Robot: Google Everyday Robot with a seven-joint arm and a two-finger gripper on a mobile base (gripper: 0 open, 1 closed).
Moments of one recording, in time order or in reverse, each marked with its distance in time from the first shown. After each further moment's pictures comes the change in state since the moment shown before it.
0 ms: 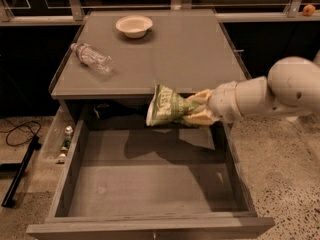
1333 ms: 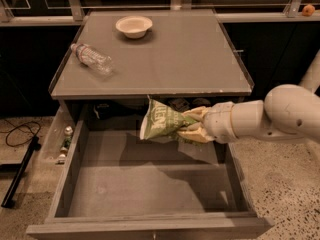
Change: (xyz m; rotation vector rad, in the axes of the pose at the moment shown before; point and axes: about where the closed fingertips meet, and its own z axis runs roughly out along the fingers) arm 0.012 0.050 0.019 0.025 -0.035 0.011
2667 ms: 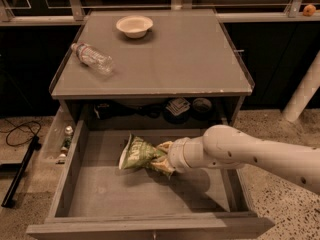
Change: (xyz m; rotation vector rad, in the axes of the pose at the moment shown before) arm 0.083 0.058 0.135 -0.050 0.160 0.100
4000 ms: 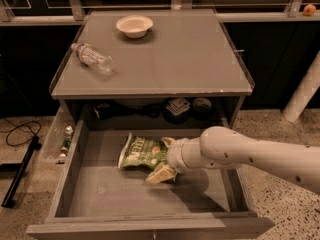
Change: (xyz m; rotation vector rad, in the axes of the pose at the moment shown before) arm 0.006 -0.002 0.009 0.012 0.025 -0.005
